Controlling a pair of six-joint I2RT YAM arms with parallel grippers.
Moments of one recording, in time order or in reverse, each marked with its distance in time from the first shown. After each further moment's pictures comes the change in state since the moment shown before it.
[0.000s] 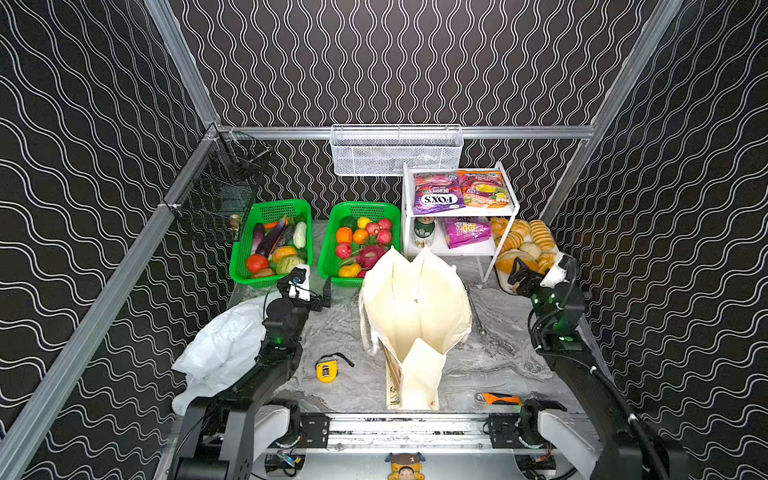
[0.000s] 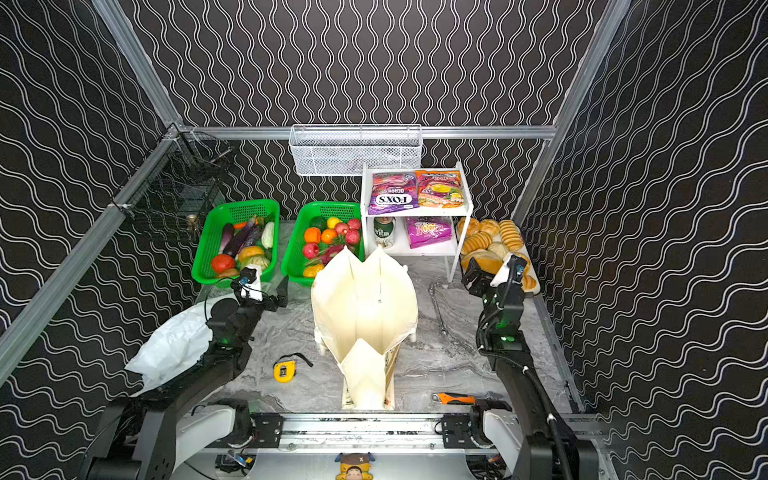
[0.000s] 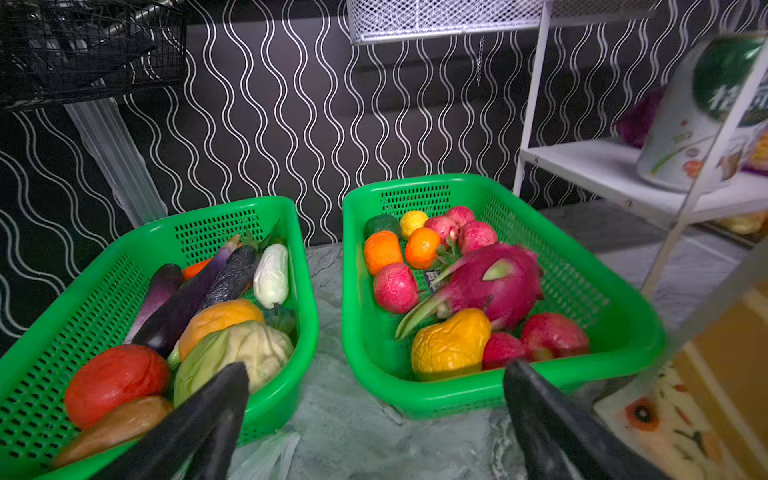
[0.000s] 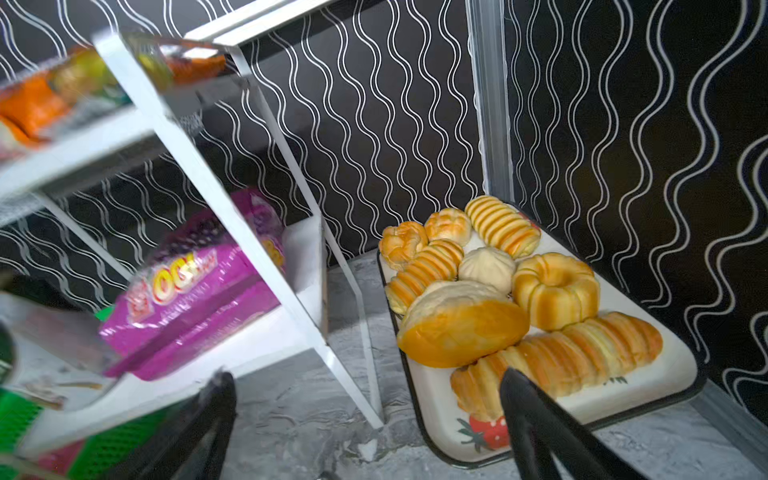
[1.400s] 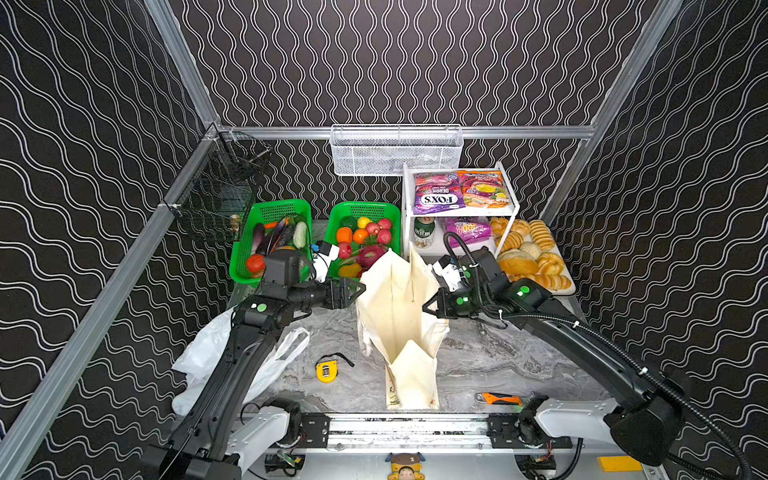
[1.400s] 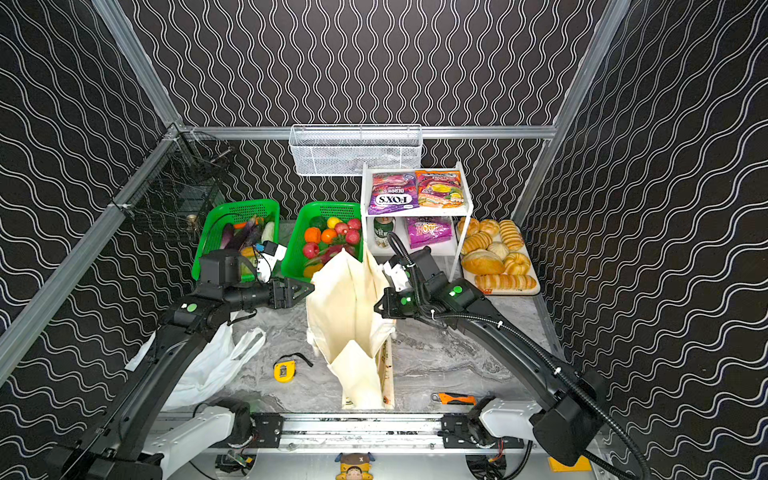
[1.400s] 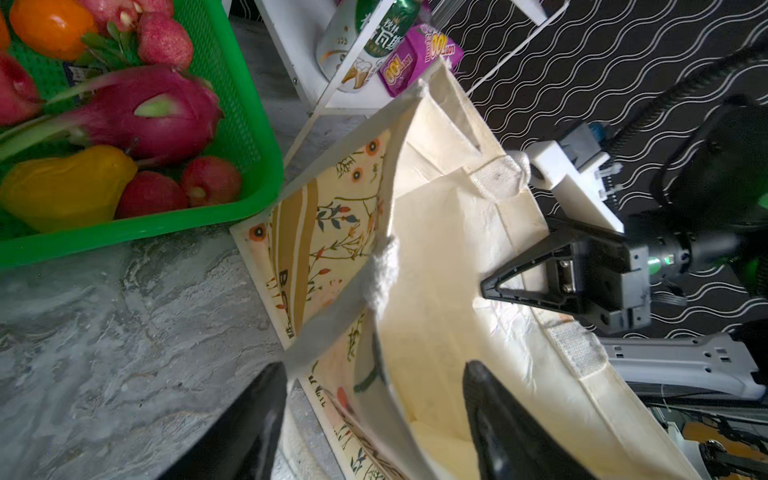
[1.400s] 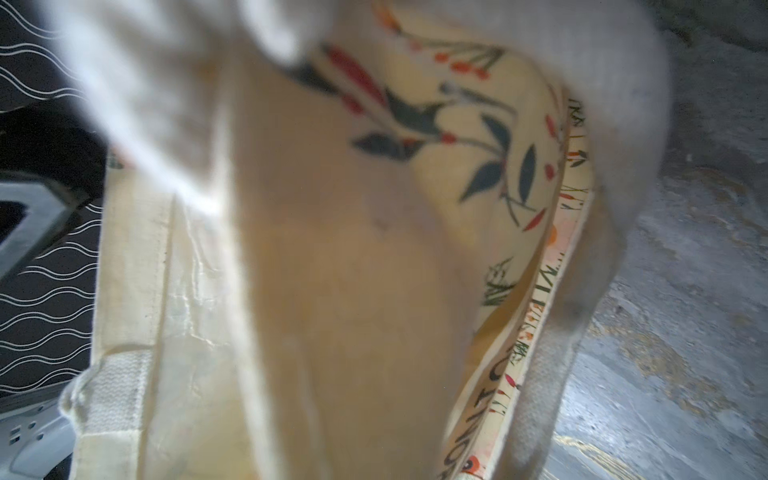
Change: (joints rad) left arm -0.143 -0.038 0.734 -1.386 0.579 -0.347; right arm 0.738 0.361 0.644 -0.975 -0.443 0.247
